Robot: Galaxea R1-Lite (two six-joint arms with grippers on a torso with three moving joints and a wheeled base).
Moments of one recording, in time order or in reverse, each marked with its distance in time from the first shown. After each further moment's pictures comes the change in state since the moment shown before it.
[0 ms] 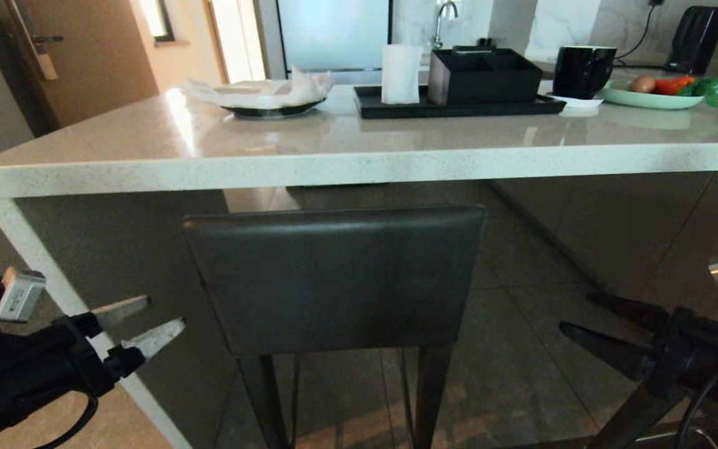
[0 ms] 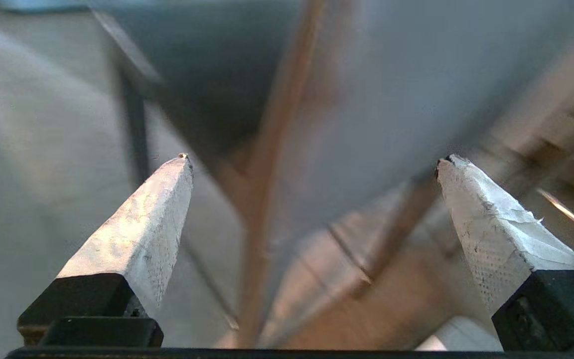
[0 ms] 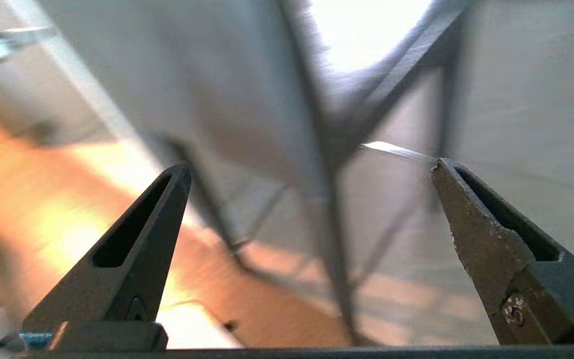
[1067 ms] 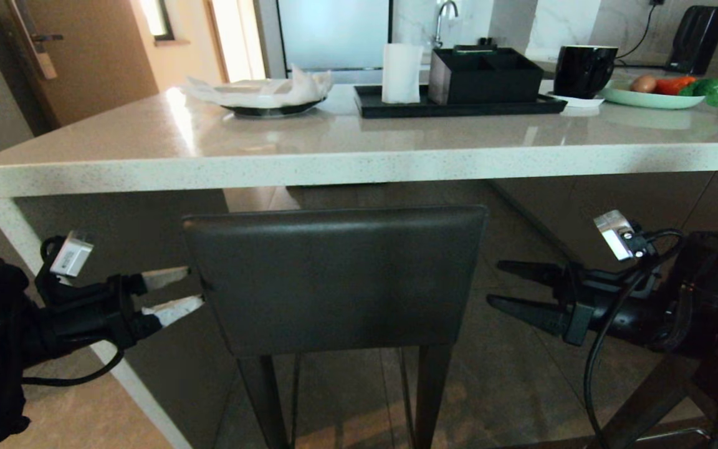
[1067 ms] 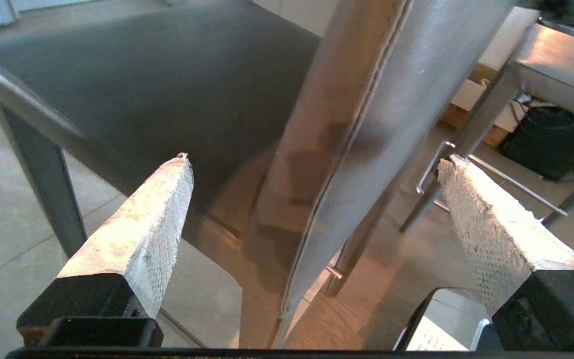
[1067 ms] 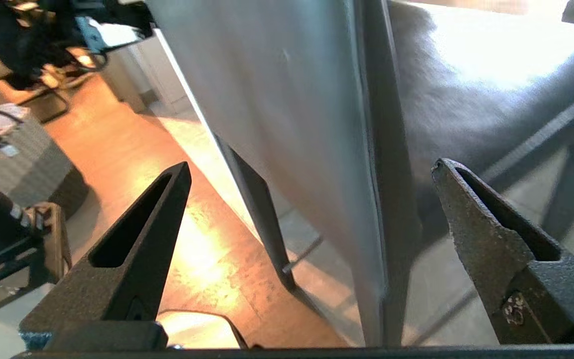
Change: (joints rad) left arm 0.016 0.265 -0.340 0.000 -0.330 -0.024; right arm 0.146 0.308 -0.310 -0.067 0.186 0.027
